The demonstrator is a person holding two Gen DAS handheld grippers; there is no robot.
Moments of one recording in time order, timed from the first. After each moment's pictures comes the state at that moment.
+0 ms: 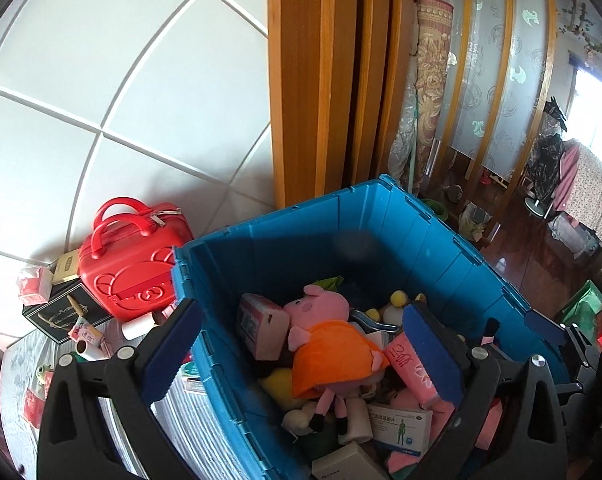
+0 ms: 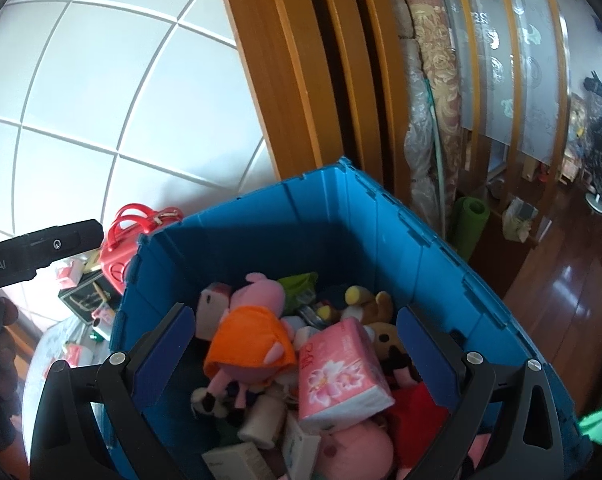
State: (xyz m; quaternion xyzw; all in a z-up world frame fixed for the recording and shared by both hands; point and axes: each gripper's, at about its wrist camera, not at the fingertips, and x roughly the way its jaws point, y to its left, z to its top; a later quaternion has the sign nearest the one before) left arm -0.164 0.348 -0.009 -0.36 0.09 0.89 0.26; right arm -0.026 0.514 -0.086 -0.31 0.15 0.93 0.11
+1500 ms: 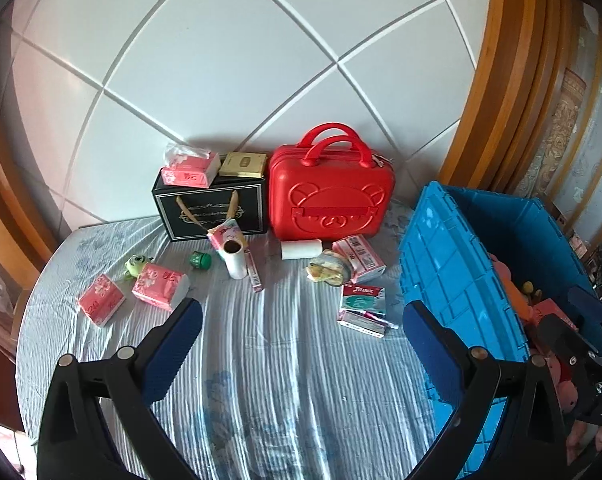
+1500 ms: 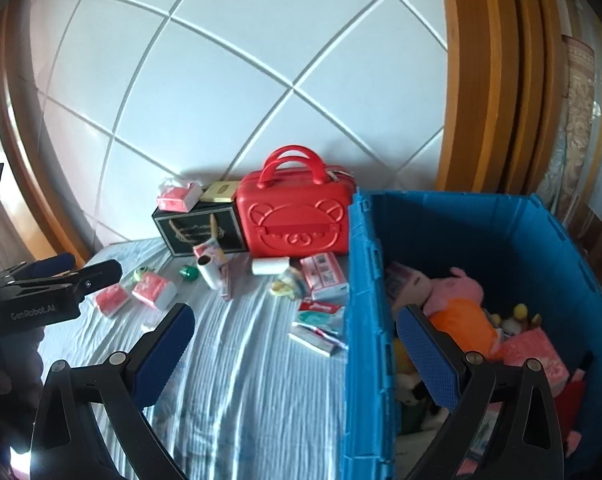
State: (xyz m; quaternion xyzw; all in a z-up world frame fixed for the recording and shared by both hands) left arm -0.156 0.002 -0.061 -0.40 -0.02 0.91 0.07; right arm -0.085 0.231 -0.074 -0.35 0.04 0.93 -0.05
